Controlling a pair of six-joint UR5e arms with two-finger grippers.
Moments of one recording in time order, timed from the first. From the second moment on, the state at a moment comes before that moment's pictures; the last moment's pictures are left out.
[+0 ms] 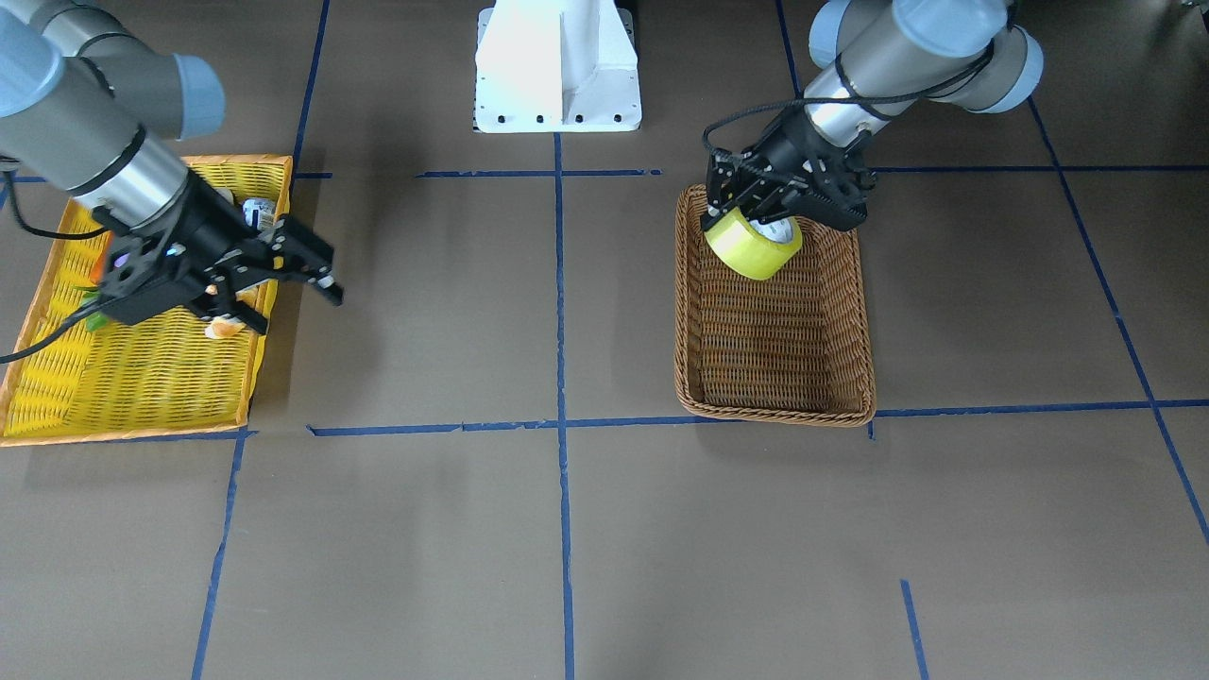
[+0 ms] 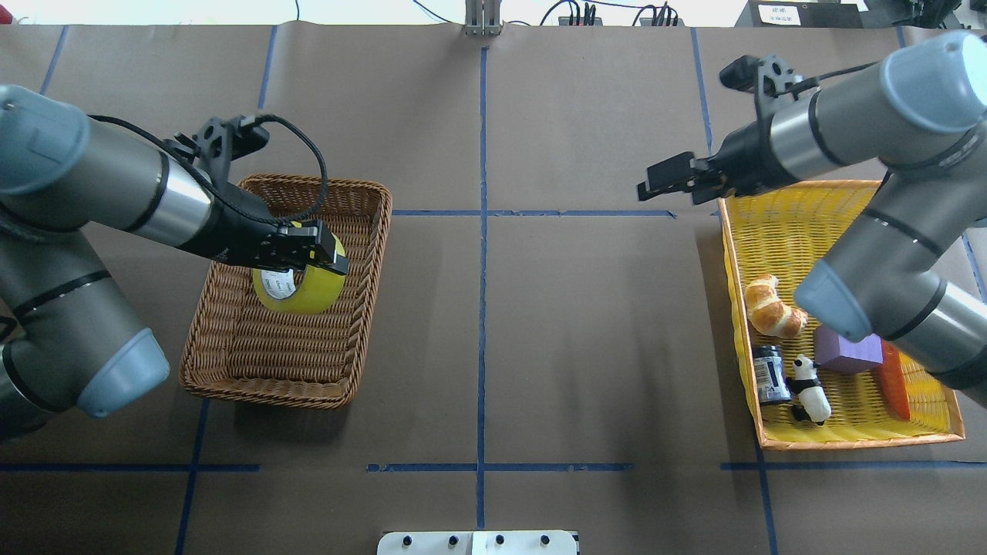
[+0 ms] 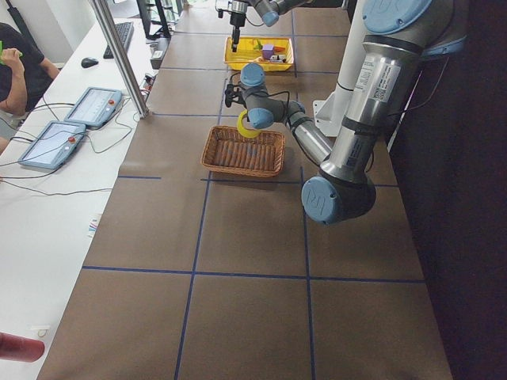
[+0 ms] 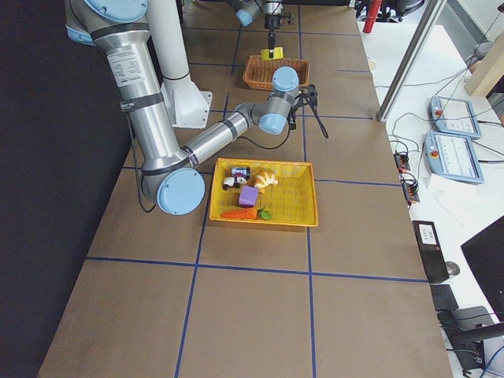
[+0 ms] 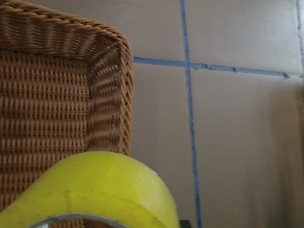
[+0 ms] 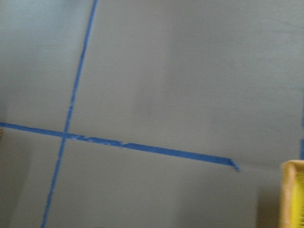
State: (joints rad) left arm -0.70 -1.91 -1.89 -2.01 -2.13 -1.15; right arm 0.96 -1.26 1.79 -1.13 2.22 0.93
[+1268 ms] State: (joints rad) left arm -0.62 -1.91 -1.89 -1.72 -1.89 -0.84; right arm 1.25 -1.45 1.78 -1.38 2.33 0.41
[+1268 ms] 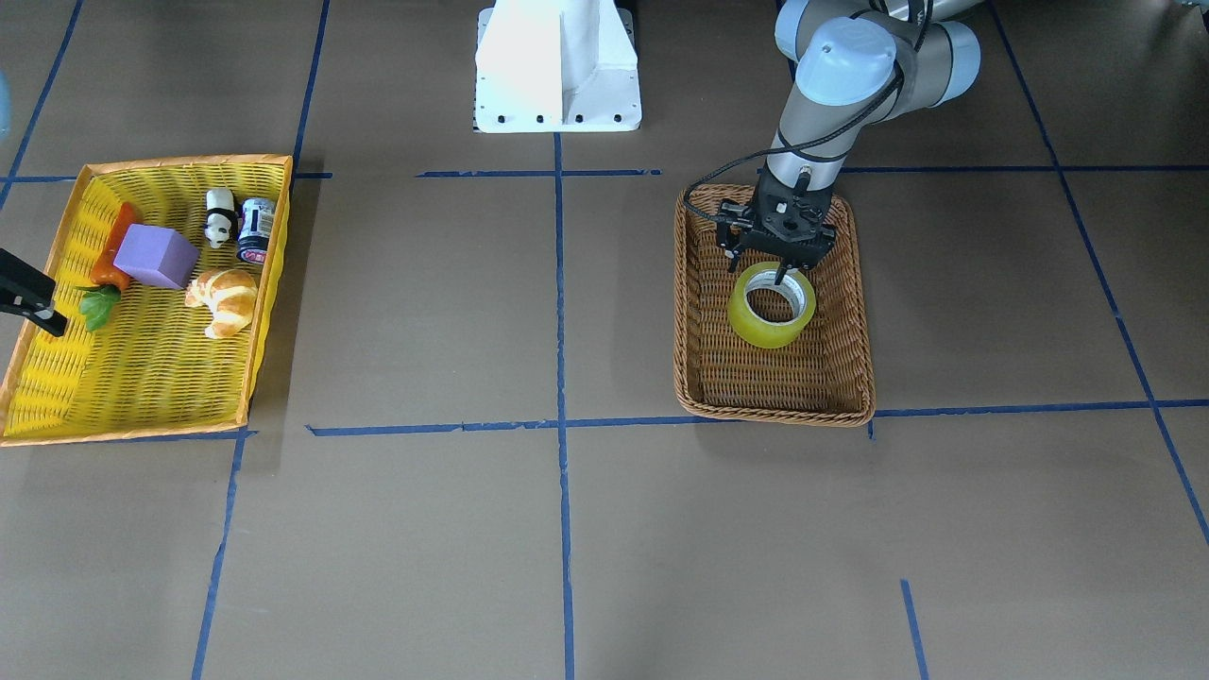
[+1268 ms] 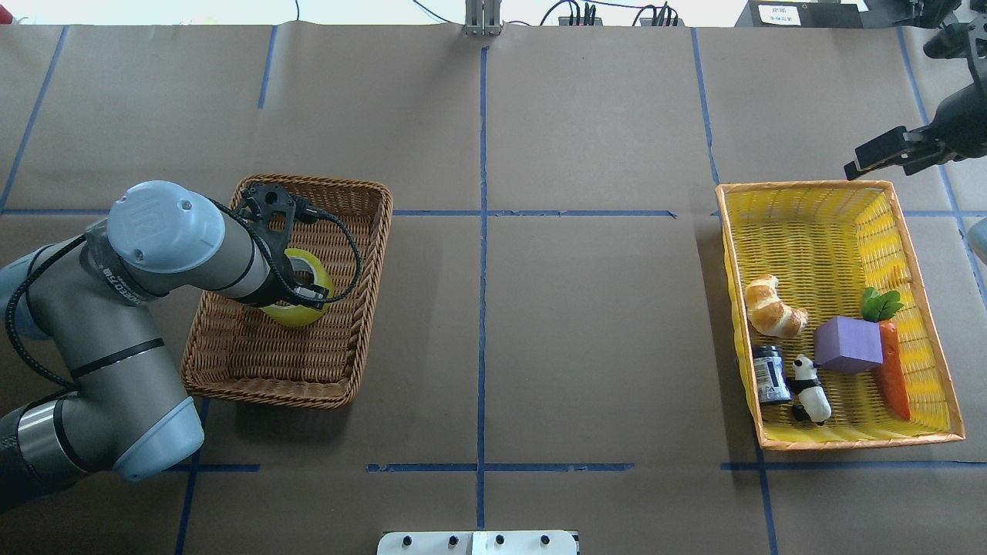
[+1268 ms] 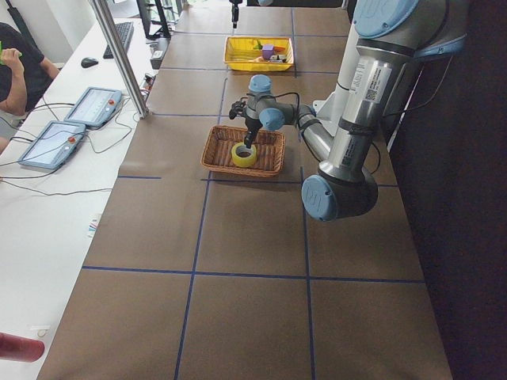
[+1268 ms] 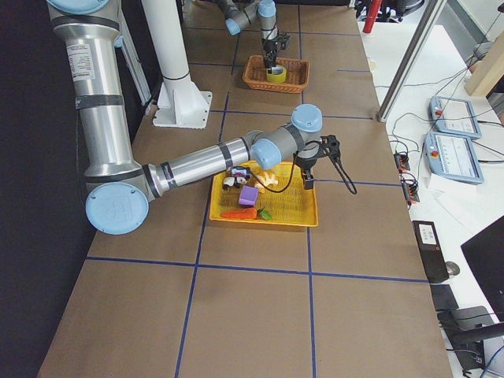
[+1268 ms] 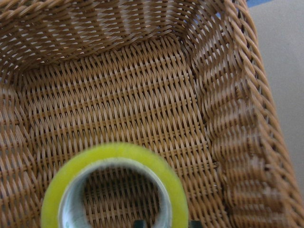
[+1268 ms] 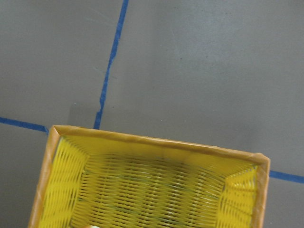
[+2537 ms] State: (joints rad) left arm -1.21 -1.63 -1.97 -1.50 -2.30 -0.38; right arm 1.55 -1.67 1.66 -1.50 2.49 0.04
